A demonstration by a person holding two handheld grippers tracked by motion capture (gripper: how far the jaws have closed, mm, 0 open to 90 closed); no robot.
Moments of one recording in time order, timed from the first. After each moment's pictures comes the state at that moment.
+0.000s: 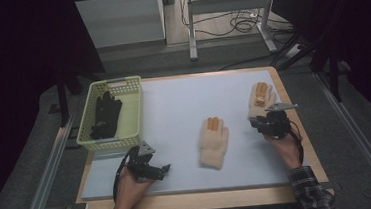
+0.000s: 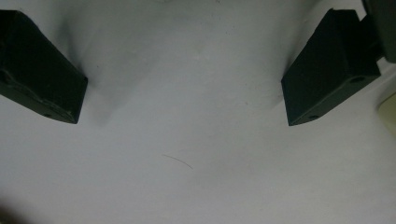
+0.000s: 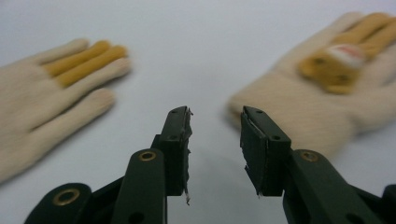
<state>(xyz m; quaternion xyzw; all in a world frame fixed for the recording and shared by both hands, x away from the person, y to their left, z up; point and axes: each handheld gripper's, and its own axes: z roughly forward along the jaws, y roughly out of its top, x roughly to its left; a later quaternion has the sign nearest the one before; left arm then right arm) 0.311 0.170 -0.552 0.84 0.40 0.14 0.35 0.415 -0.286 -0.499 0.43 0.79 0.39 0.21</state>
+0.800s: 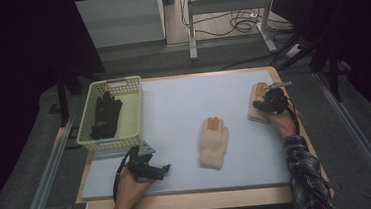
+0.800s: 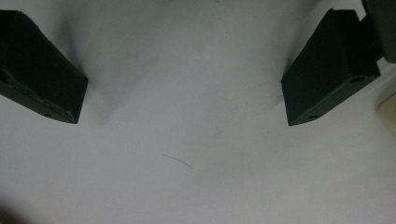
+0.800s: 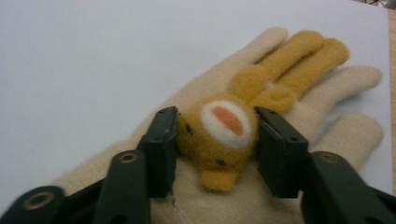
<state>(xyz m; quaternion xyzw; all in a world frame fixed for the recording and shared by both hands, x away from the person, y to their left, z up) 0.311 0.171 -0.552 0.84 0.40 0.14 0.35 0.521 -0.309 -0.521 0.45 0.79 0.34 0.23</state>
